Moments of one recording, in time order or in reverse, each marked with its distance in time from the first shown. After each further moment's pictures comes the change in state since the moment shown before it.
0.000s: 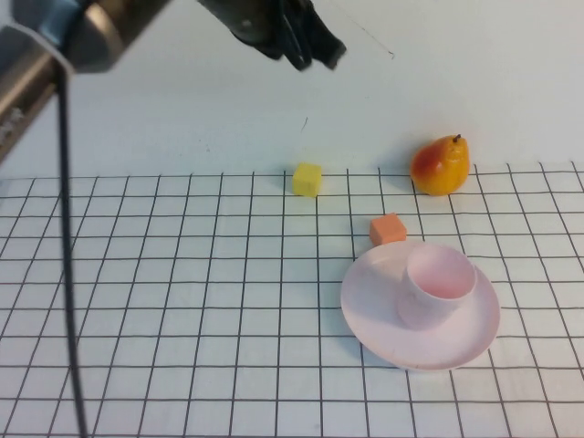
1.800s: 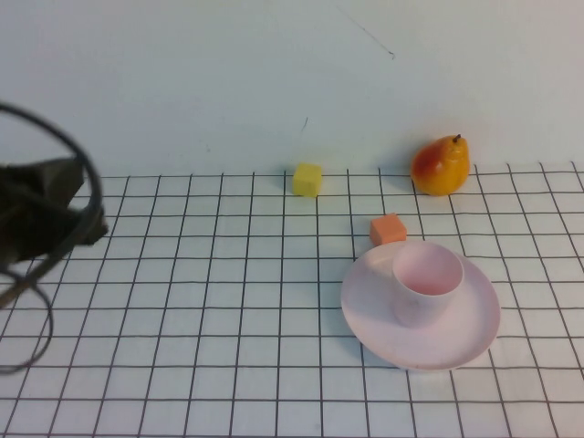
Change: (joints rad) right arm 0.000 0.000 0.000 0.000 0.000 0.000; left arm 0.273 -0.970 1.383 -0.233 -0.833 -0.165
